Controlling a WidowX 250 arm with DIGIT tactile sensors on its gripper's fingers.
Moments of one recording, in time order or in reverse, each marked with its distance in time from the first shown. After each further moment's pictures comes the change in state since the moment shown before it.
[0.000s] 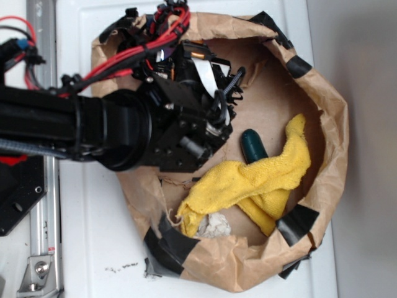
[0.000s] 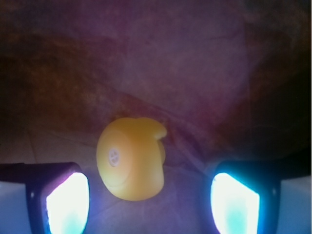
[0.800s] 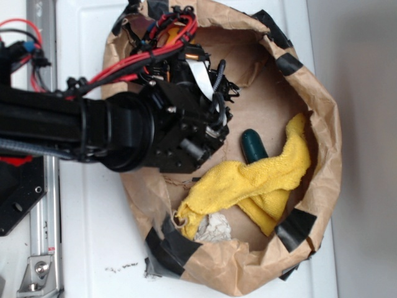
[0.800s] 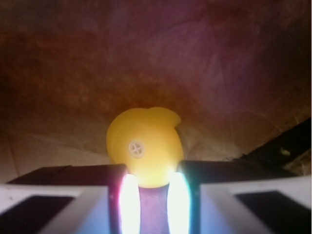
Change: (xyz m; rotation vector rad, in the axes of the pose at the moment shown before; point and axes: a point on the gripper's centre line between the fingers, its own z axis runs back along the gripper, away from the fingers) arm -0.002 0.002 -0.003 0.018 -0.001 0.061
